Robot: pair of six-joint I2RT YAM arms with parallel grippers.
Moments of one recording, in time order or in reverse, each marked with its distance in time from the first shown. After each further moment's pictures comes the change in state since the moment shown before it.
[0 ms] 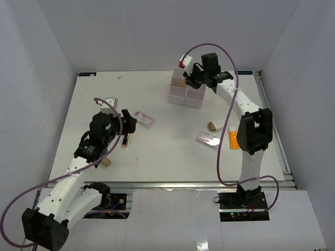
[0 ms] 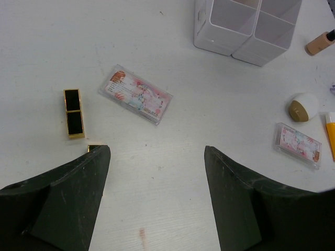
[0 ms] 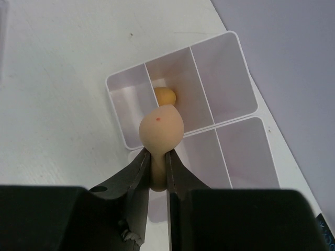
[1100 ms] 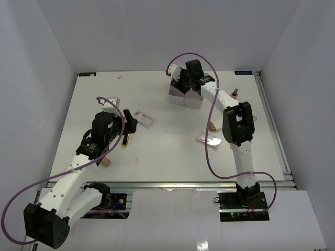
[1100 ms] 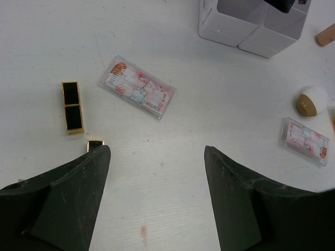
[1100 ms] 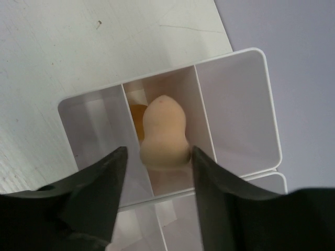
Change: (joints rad) left arm 0.000 0.043 -0.001 0.000 0.008 0.000; right arm 0.069 0.268 0.162 0.086 0.179 -0.143
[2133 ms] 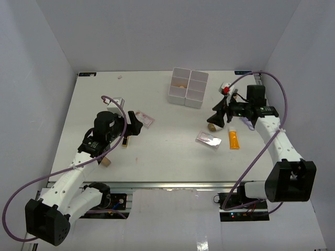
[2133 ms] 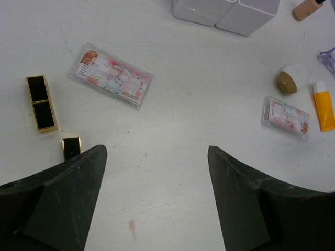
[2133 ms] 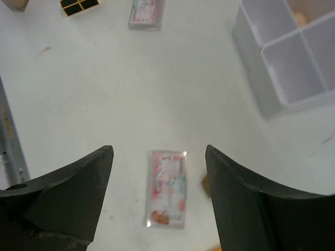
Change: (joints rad) left arm 0.000 0.039 0.000 0.007 0.136 0.004; right arm -0.395 -0.959 -0.934 -0.183 -0.756 0.175
